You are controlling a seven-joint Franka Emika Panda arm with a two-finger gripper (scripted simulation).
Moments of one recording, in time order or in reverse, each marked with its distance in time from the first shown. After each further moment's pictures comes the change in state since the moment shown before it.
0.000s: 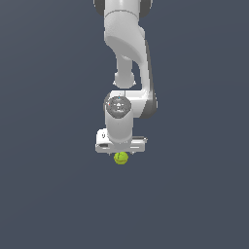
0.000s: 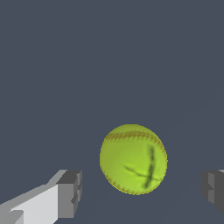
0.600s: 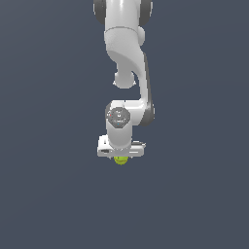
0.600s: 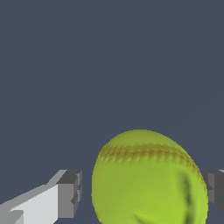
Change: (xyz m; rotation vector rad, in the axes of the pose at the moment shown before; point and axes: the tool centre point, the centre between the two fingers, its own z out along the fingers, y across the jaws) arm -0.001 0.001 0.043 0.000 -0.002 0.000
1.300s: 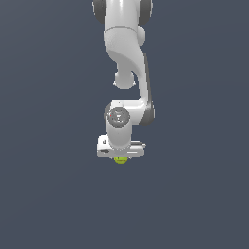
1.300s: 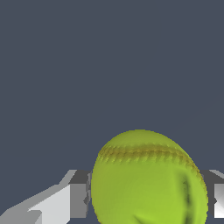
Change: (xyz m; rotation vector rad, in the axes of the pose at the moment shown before) arm 0.000 0.001 0.000 0.000 -0.001 0.000
